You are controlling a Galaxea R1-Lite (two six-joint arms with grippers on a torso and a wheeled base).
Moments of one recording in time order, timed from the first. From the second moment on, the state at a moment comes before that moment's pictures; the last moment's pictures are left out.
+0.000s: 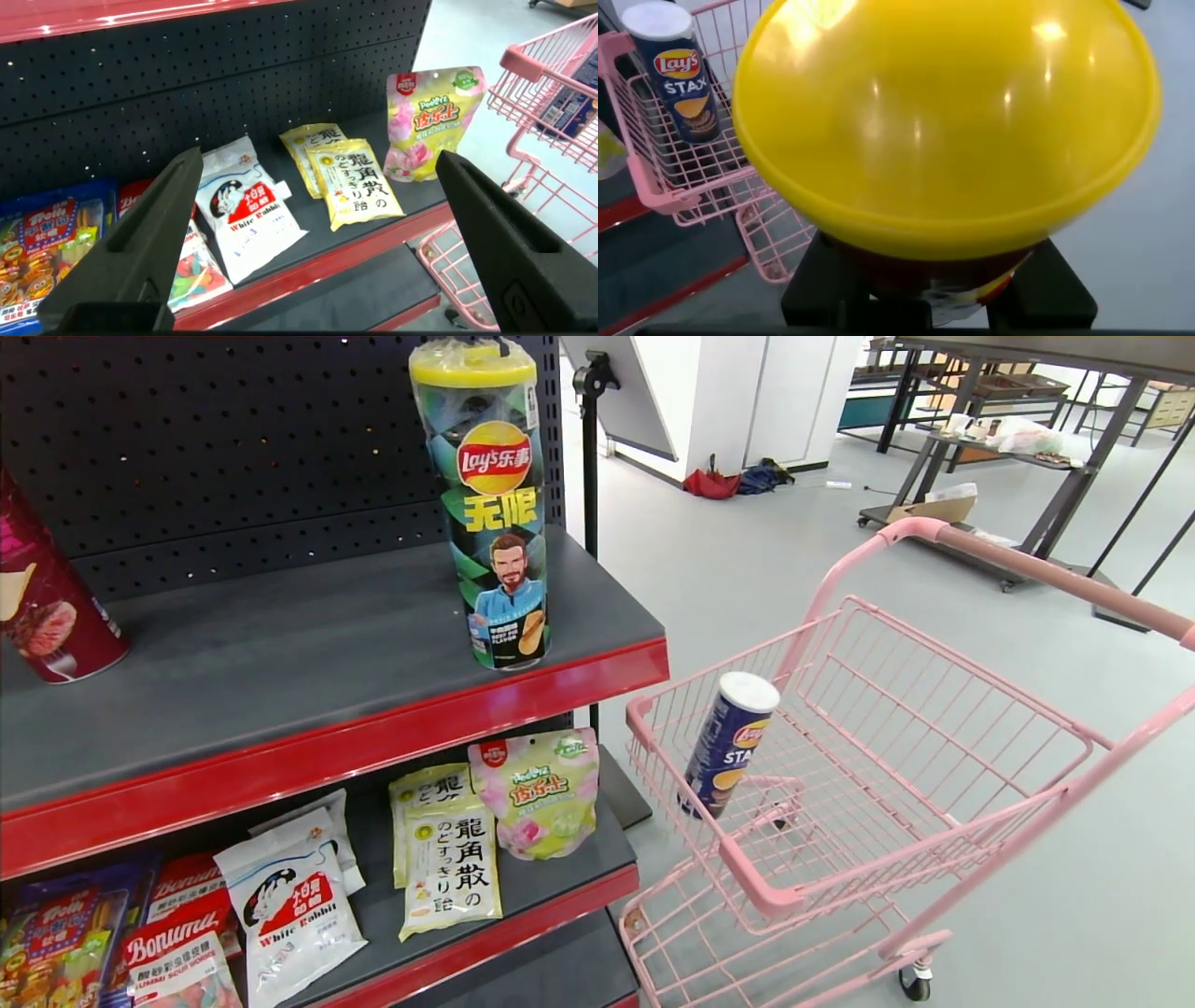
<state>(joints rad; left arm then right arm) 0.01 0.00 0.00 0.00 -0.02 0.00 -0.04 0.56 -0.67 0.34 -0.19 -0.10</state>
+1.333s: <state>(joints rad) 0.01 0.00 0.00 0.00 -0.02 0.00 -0.04 0.57 -0.65 0.32 -0.16 -0.11</state>
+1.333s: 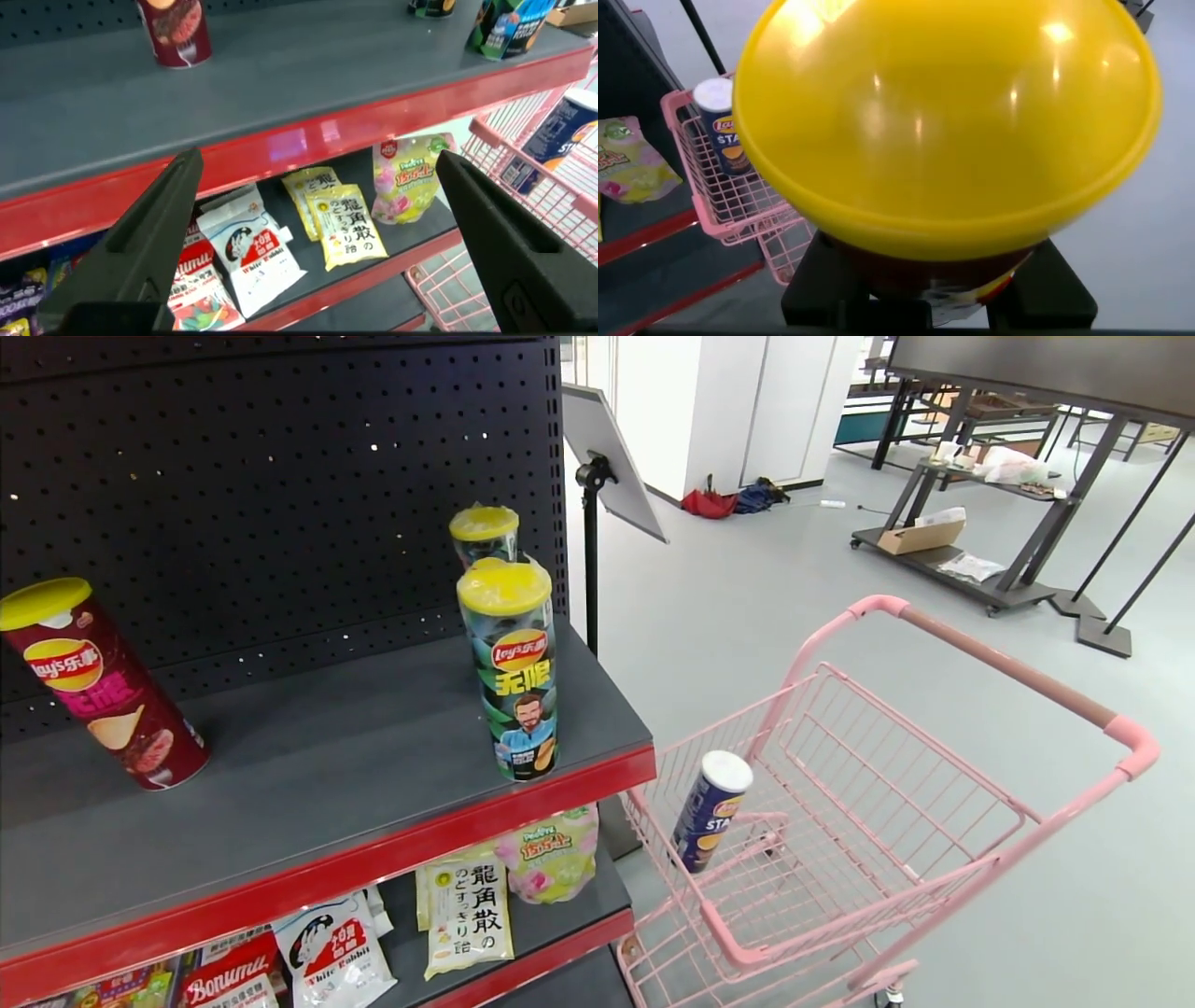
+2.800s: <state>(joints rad) 0.01 0.00 0.00 0.00 -0.02 0.00 -0.05 0.56 -0.57 0.27 -0.16 -0.12</state>
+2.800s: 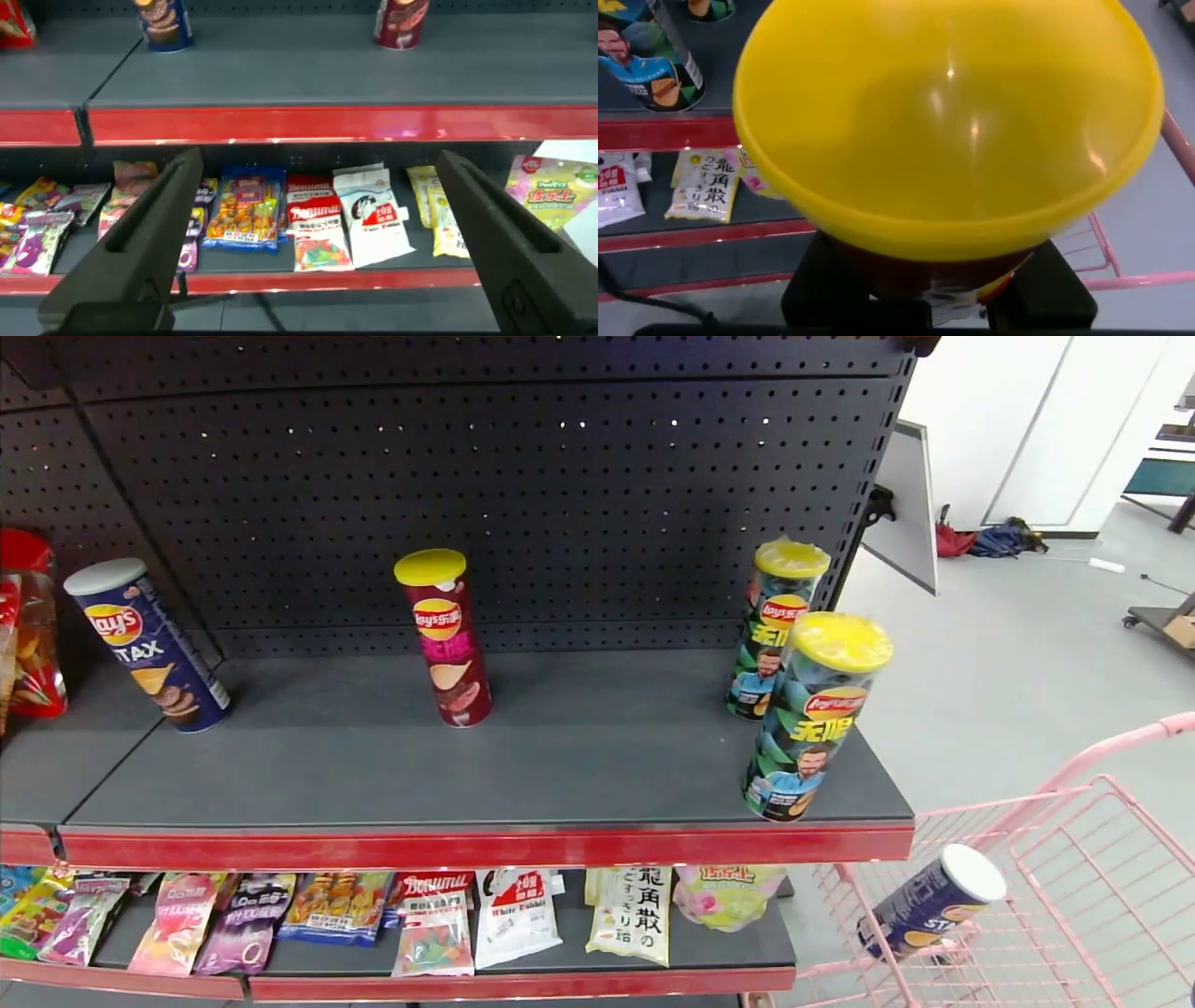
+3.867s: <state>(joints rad) 0.01 0.00 0.00 0.00 -0.02 0.00 0.04 0.26 -0.41 0.27 0.00 -0.11</state>
